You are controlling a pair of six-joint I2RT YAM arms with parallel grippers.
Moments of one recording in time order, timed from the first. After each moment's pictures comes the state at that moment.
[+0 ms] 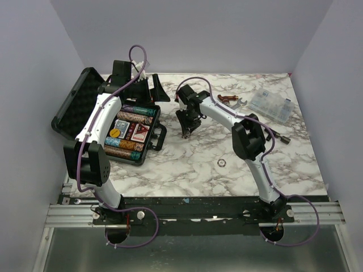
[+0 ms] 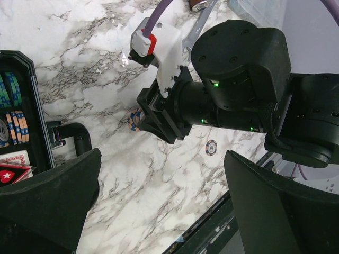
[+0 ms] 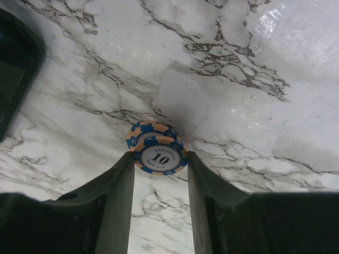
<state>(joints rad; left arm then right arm) -0.14 1.68 1.60 -0.65 0.65 -0.35 0.65 2.36 2.06 -0.94 -0.11 0.16</state>
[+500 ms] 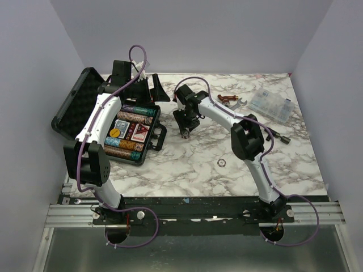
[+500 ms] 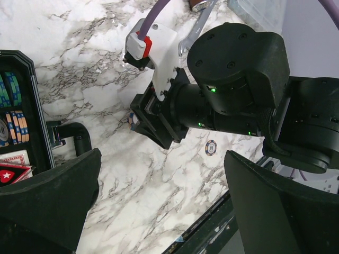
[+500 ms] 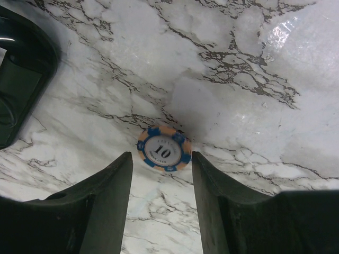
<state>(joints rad) -0.14 1.68 1.60 -0.65 0.65 -0.35 0.67 2.37 2.09 -0.94 -0.11 0.16</state>
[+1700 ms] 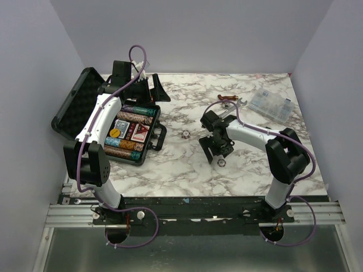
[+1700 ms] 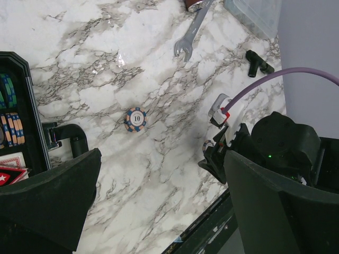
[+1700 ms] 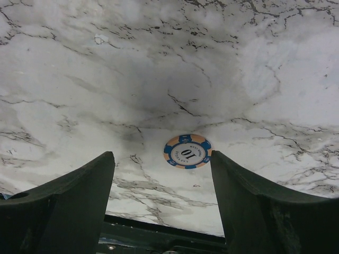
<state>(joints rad) -0.14 1.68 1.59 -0.64 0.66 -0.36 0.66 1.79 1.20 -0.83 0.01 0.23</state>
